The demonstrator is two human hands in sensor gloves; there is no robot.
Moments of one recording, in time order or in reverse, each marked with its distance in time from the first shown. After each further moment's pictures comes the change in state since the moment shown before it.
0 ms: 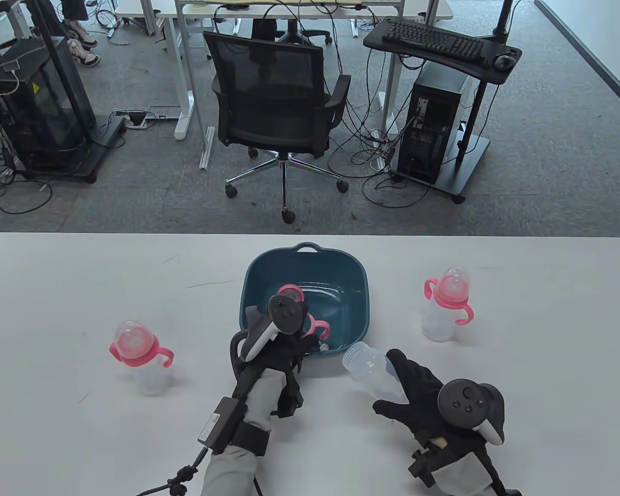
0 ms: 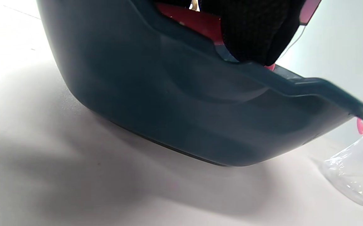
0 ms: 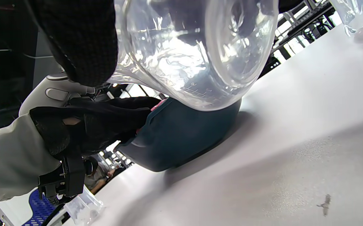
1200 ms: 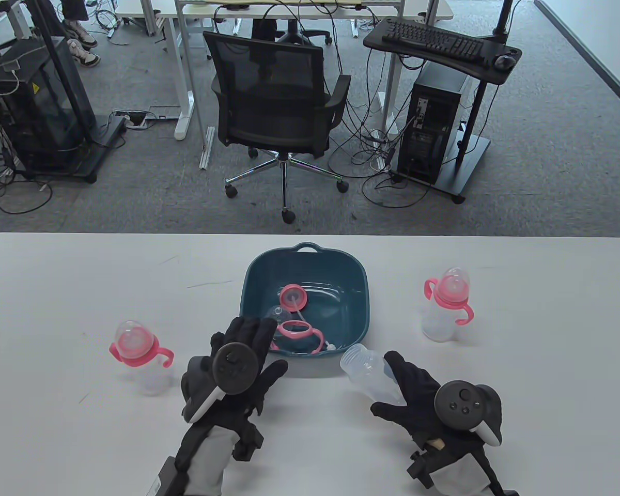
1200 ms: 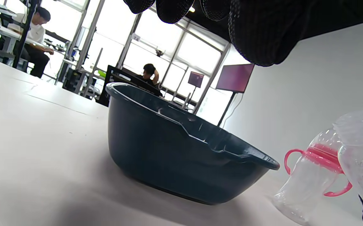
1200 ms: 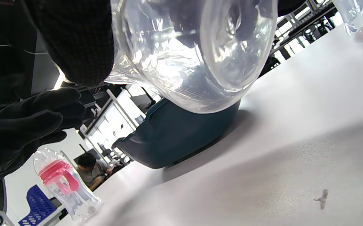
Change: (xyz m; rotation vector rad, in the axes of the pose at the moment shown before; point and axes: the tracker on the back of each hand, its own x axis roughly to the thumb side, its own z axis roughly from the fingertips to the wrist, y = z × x) left_hand -0.052 0.030 0.123 0.317 -0.209 -0.005; right_hand 0.002 0.004 0.000 0.003 -0.002 0.019
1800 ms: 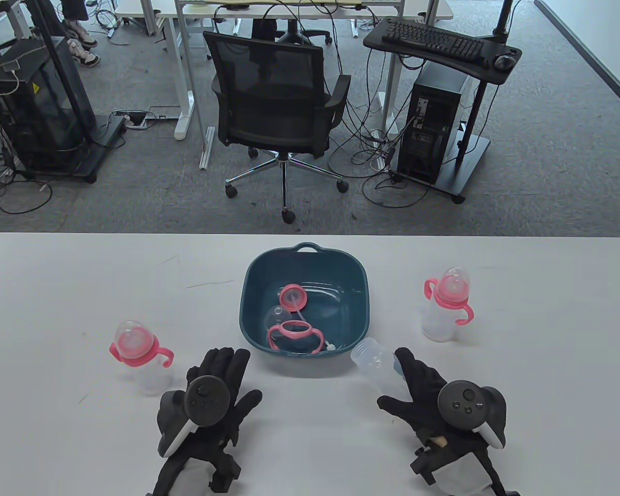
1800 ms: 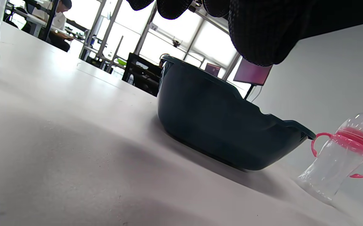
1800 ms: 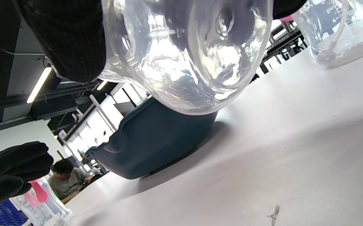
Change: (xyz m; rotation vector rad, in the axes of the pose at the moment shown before) left_hand -0.048 -0.027 0.027 -0.047 0.073 0.031; right_hand -0.006 -0.007 0.003 -0.074 0.070 0.066
